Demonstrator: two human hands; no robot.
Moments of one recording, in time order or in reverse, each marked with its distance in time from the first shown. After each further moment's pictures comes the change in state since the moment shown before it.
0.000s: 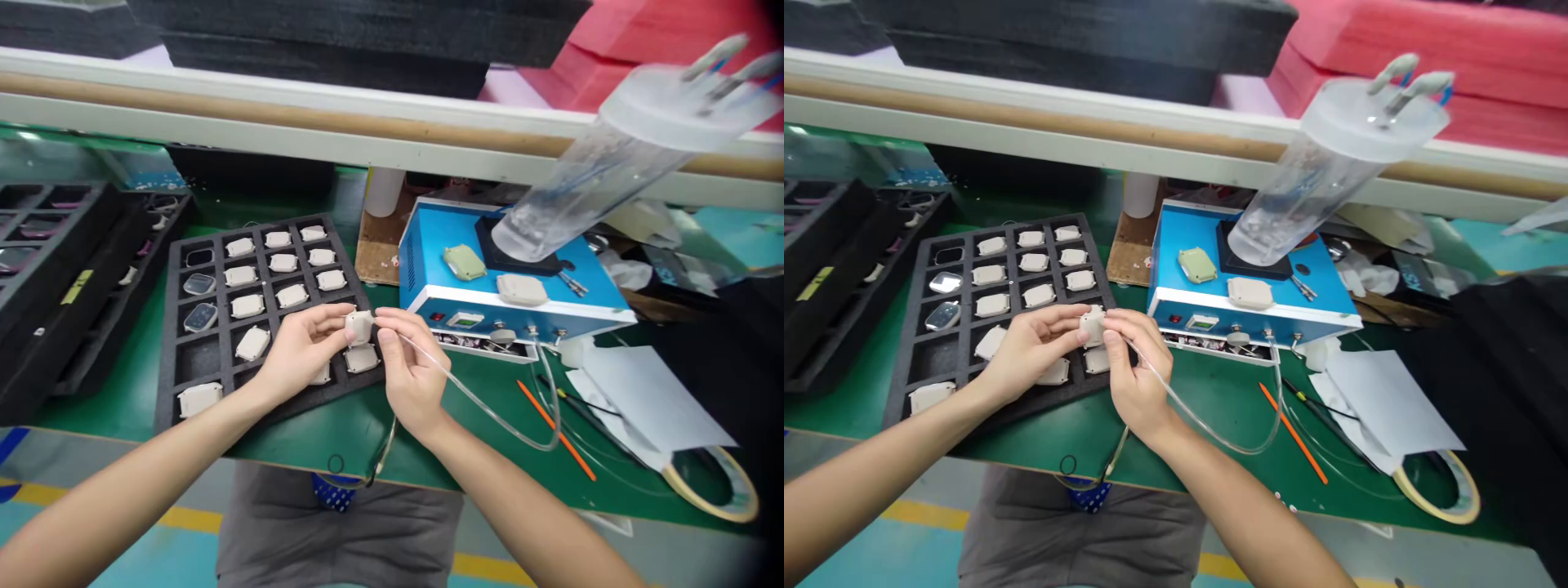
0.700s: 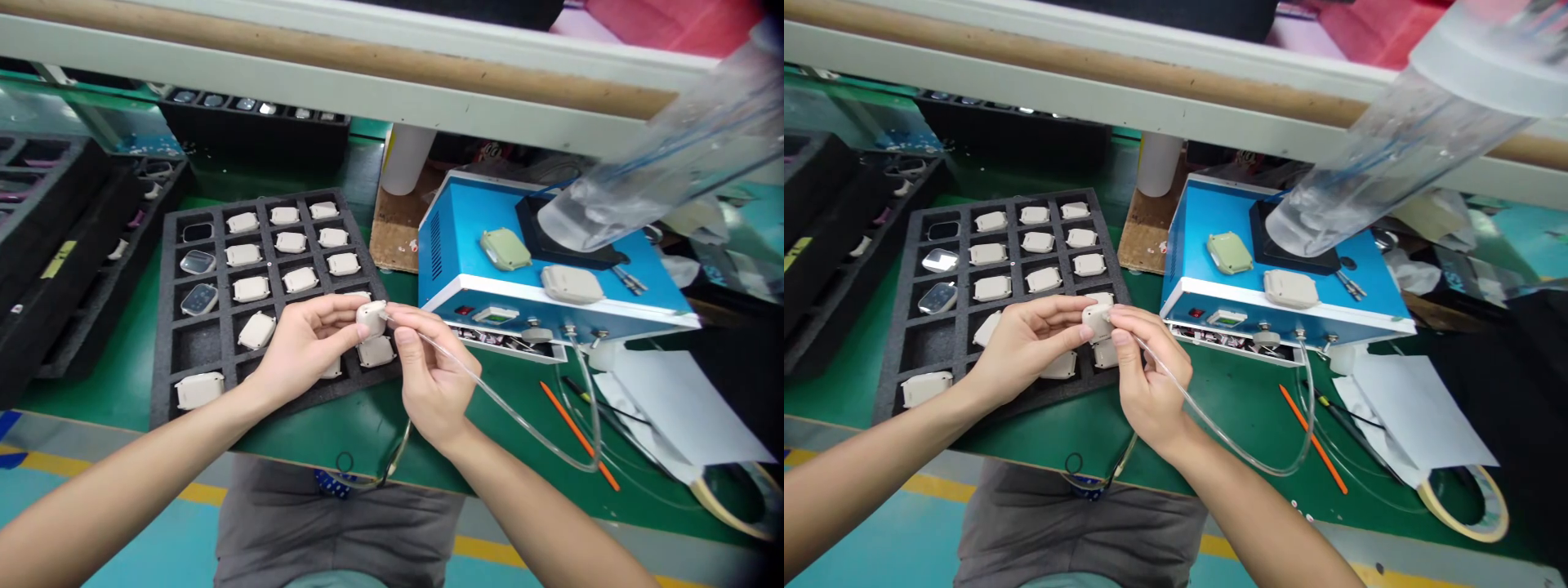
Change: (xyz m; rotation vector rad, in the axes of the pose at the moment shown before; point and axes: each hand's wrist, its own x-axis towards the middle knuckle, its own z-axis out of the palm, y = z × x) left_hand -0.009 -0.002 -0.008 -0.111 -0.033 0.034; right_hand -0.005 -0.003 0.000 0.030 -0.039 0.033
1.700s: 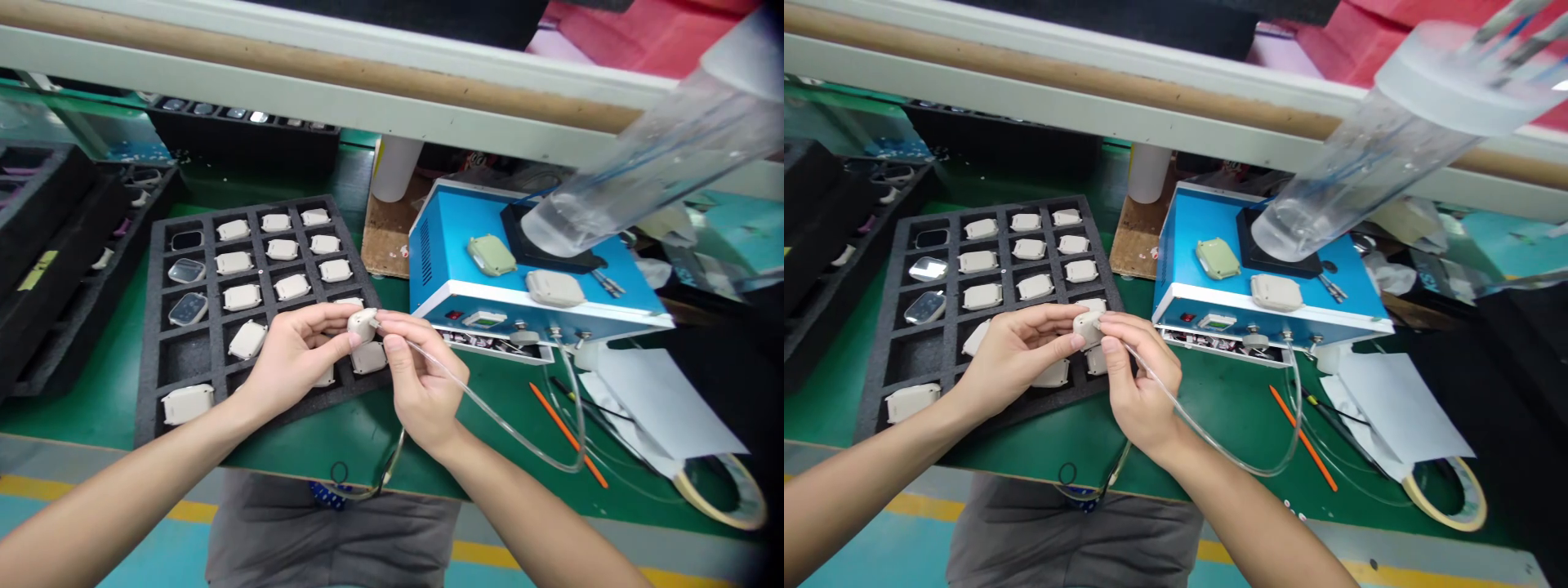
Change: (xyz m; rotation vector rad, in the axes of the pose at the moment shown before) left_hand -0.001 0.006 0.001 0.080 0.026 -0.011; right_hand 0.001 -0.001 0.000 0.008 -0.025 0.000
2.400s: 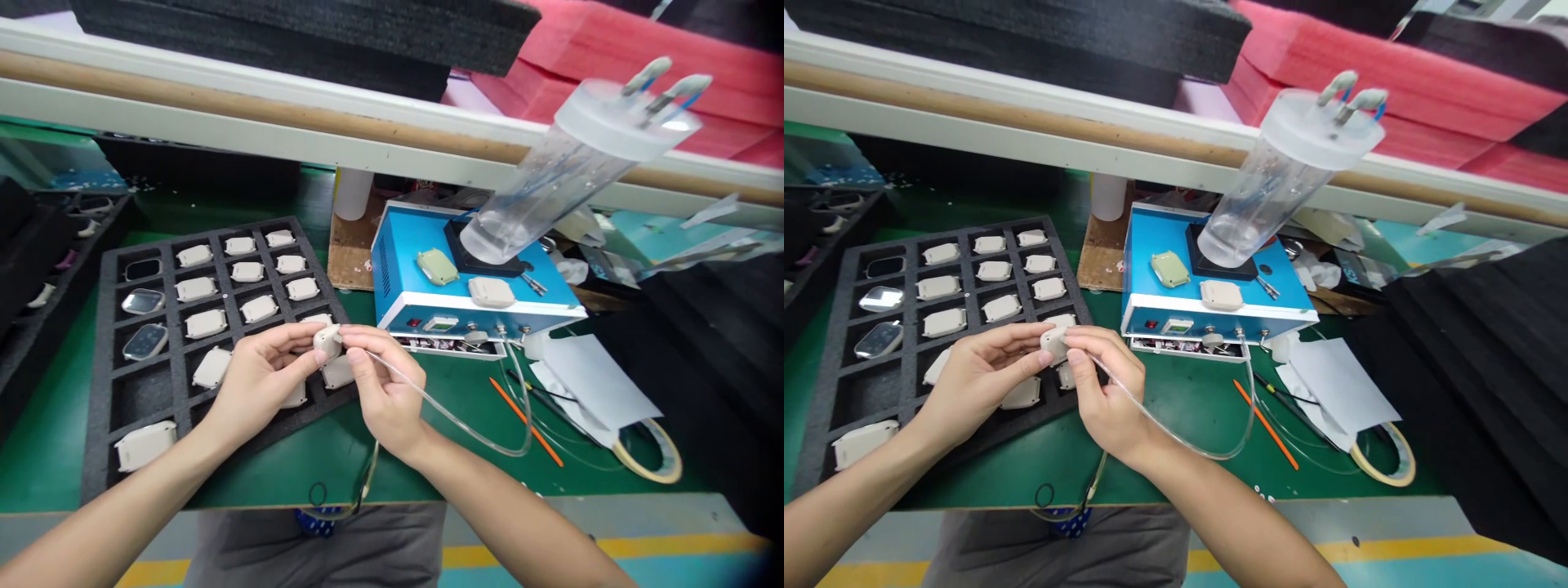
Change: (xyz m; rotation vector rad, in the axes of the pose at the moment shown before) left_hand 0.002 0.003 -0.003 0.059 0.030 0.010; right_hand 0.005 0.001 0.003 -0.022 0.002 -0.013
